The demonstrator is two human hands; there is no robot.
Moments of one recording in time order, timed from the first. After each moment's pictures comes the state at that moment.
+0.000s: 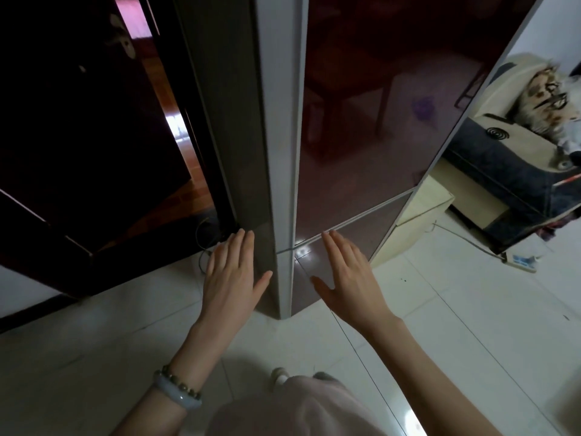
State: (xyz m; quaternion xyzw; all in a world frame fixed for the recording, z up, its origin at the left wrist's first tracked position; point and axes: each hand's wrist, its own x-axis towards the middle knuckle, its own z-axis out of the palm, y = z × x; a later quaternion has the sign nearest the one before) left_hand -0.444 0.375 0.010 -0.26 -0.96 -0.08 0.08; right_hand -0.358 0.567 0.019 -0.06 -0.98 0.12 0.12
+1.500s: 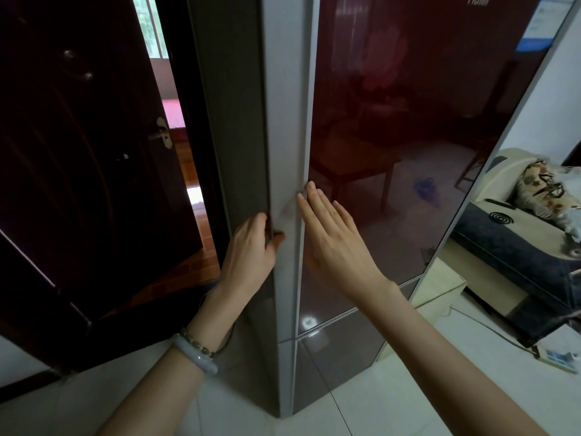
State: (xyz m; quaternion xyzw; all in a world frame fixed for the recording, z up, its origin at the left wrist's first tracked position) left_hand -0.549 0.449 0.144 -0.28 -0.87 -0.37 0.19; right_hand -0.482 0.598 0.166 0.08 -0.95 0.04 0.30
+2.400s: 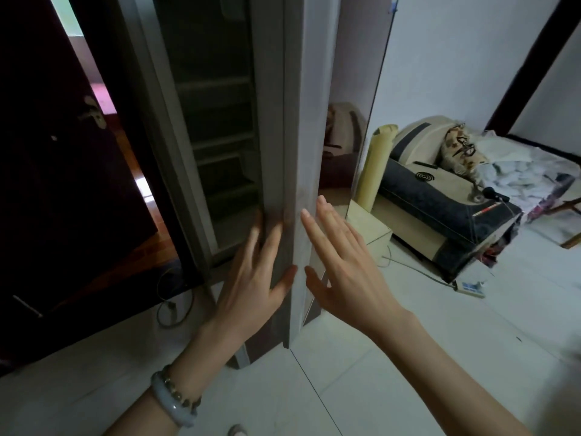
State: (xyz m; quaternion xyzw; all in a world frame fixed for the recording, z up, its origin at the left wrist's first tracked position) left_hand -0.303 0.525 0.119 -0.39 -0.85 -0.35 0.10; right_hand -0.222 0.676 0.148 0.04 -0.96 0.05 0.28
